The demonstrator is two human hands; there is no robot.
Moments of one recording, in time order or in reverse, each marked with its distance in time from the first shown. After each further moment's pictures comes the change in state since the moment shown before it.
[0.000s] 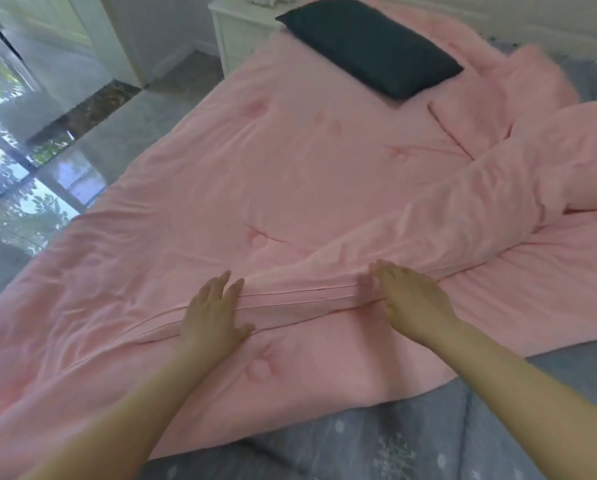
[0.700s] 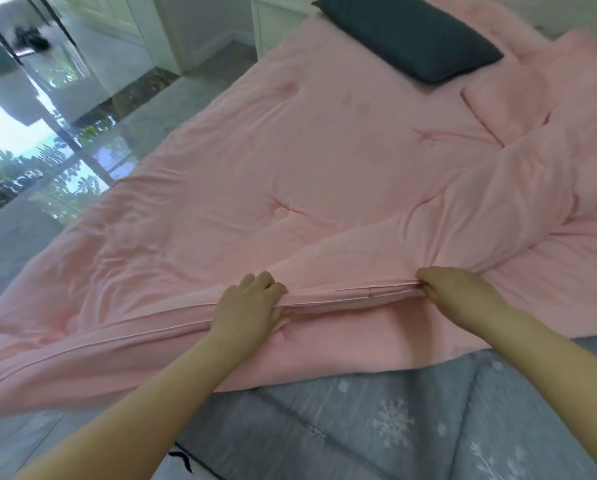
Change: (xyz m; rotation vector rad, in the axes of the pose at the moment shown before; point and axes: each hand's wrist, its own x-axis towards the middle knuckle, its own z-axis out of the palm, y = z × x) left_hand -0.066 0.029 0.009 0.123 0.177 0.287; right_hand -0.029 0.039 0.040 0.006 -0.061 -0.056
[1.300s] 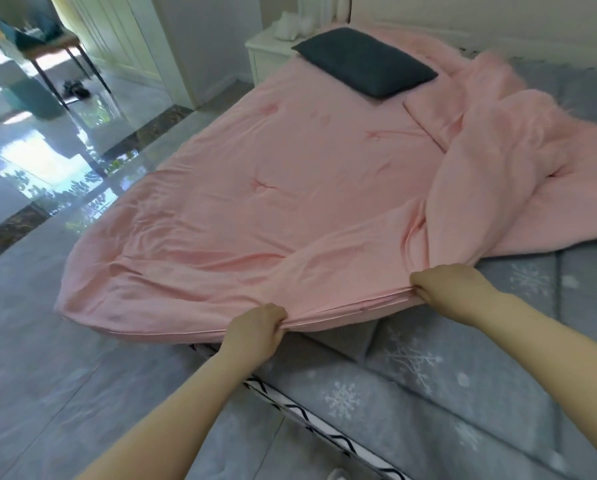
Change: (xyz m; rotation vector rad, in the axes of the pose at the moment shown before) left_hand -0.195 0.218 -0.054 -0.131 -0.215 -0.203; right_hand -0.279 0.052 -0.005 -0.189 0.044 -0.087
